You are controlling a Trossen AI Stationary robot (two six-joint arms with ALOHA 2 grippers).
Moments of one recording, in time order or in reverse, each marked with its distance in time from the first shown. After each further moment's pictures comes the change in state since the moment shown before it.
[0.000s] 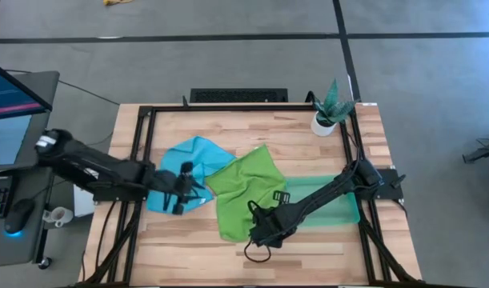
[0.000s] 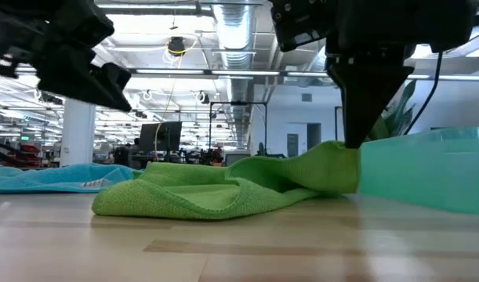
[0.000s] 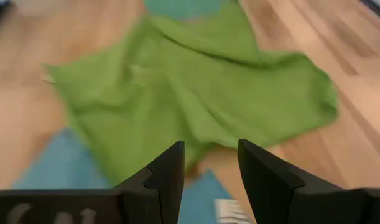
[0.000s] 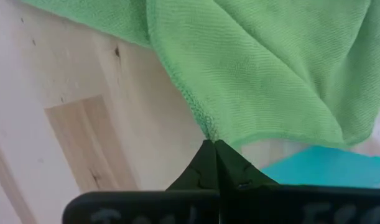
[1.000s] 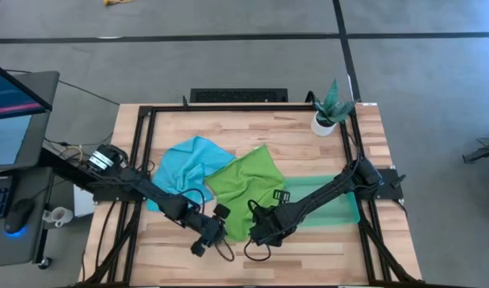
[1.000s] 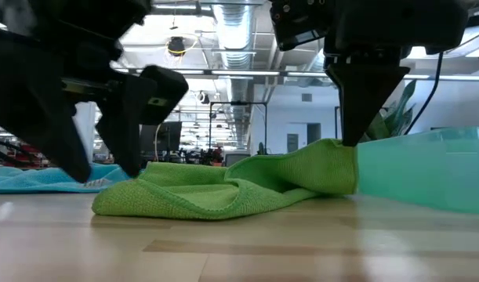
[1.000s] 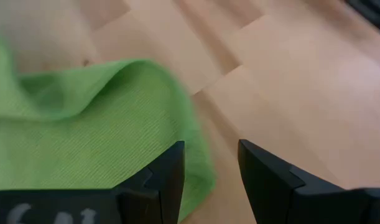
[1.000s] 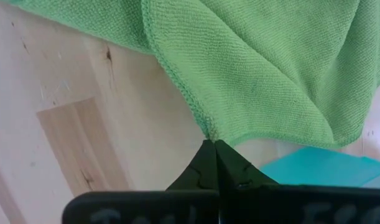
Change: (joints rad) left arm -0.211 0.787 0.509 0.014 0.119 0.092; right arm 0.000 -0.002 0.001 -0.009 0.012 -0.001
